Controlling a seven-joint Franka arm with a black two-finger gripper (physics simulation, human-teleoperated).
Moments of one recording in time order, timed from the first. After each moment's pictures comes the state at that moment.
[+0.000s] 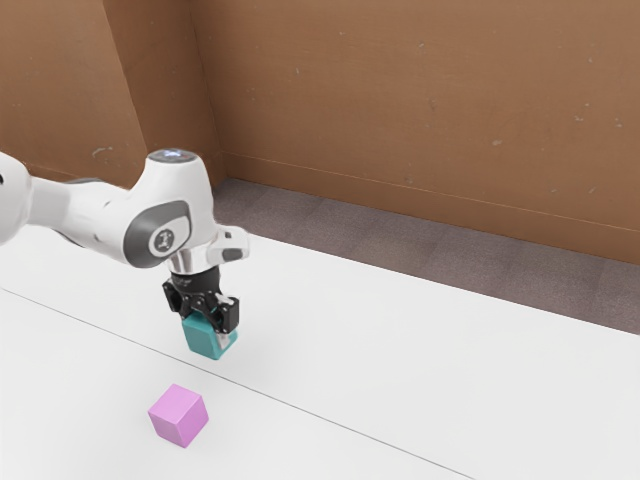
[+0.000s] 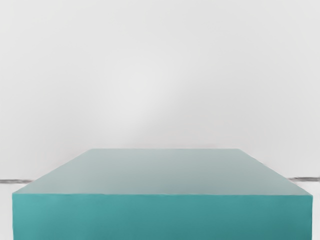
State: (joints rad) arm -0.06 0.00 0.01 -2.31 0.03 2.23 -0.05
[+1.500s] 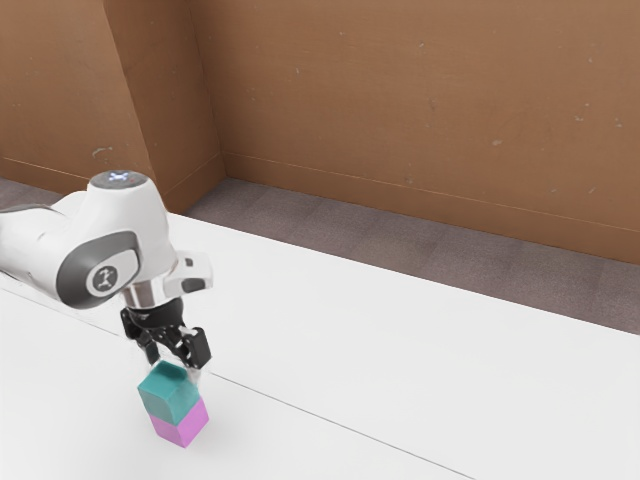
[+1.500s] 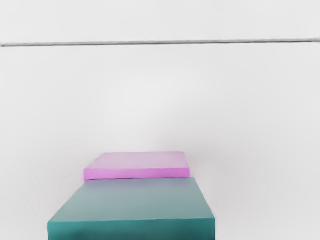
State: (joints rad) arm -0.05 -0.35 -0.05 -2.59 -0.01 2.22 -0.08
